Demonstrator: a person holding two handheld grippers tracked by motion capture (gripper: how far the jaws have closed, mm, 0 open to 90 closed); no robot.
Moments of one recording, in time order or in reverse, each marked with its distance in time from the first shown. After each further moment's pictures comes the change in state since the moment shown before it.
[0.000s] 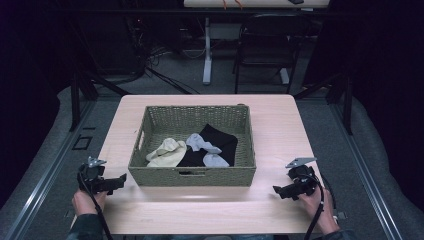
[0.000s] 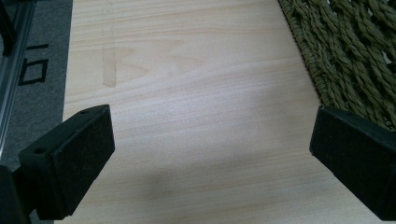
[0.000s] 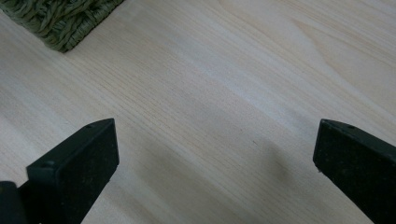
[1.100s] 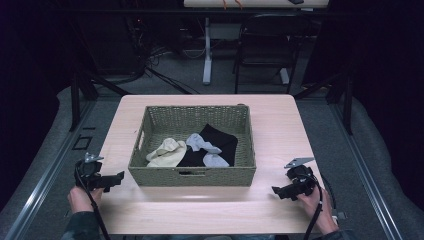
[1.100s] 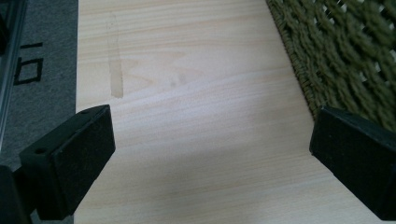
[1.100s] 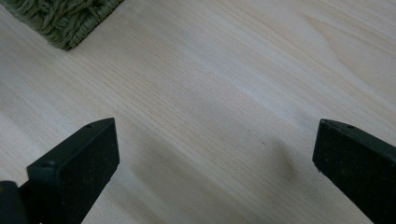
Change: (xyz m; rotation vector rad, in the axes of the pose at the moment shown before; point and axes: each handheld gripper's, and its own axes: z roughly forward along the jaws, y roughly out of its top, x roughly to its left) left arm 0.006 0.017 -0.013 0.026 -0.029 0.008; right arm 0.002 0.001 0.004 0.011 0.016 0.009
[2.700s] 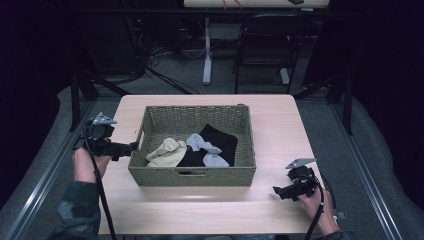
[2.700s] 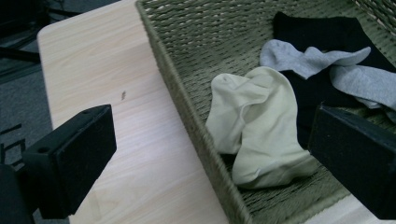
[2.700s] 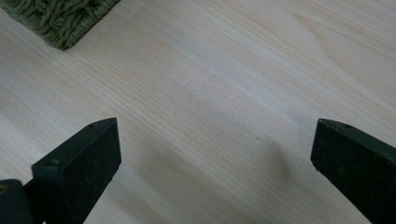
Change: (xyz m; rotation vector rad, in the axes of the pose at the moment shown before) left arm -0.058 0.116 -0.058 -0.076 -0.134 0.231; right arm 0.000 -0.003 -0.003 -0.008 -0.016 0.006
